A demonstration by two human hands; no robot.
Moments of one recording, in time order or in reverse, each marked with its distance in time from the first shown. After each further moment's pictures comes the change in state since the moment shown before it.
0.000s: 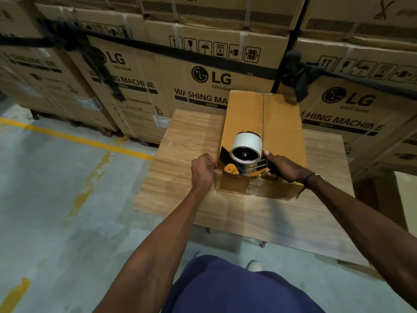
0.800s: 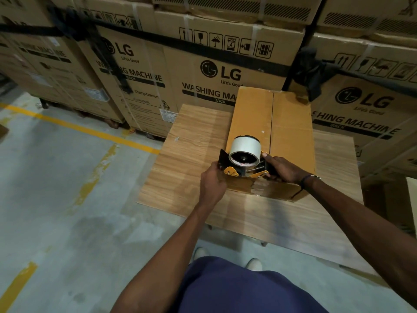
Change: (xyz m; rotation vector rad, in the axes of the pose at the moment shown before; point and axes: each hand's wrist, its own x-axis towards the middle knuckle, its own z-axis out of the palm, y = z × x) left_hand -0.047 -0.014 0.008 -0.034 -0.044 0.115; right_hand 0.031 0.007 0.015 -0.070 -0.040 0.001
